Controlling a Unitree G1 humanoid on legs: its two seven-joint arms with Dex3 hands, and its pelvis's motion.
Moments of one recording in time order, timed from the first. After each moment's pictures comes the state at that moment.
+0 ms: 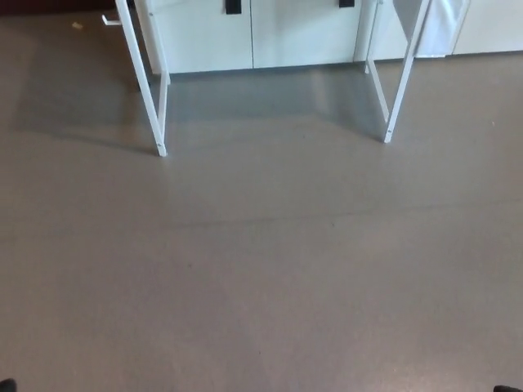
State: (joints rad) left_arm 0.29 0.36 0.37 0.64 -0.28 -0.05 -0.44; right_arm 0.20 -0.25 -0.24 0.77 0.13 -0.18 0.24
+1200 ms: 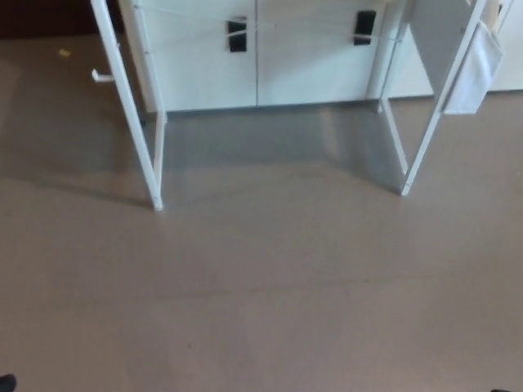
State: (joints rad) left_arm 0.29 0.37 0.36 0.62 -0.28 -0.05 -0.43; right_arm 0.20 -0.26 -0.22 0.79 0.12 -0.20 0.23
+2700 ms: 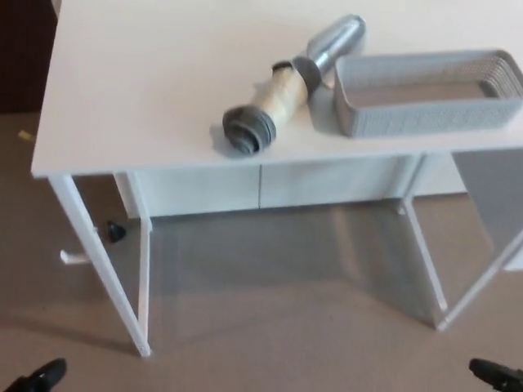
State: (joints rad) left_arm 0.38 0.22 0.25 0.38 -0.22 -0.08 -0.28; right_arm 0.21 -0.18 -0.21 0.65 0.15 -0.18 0.24
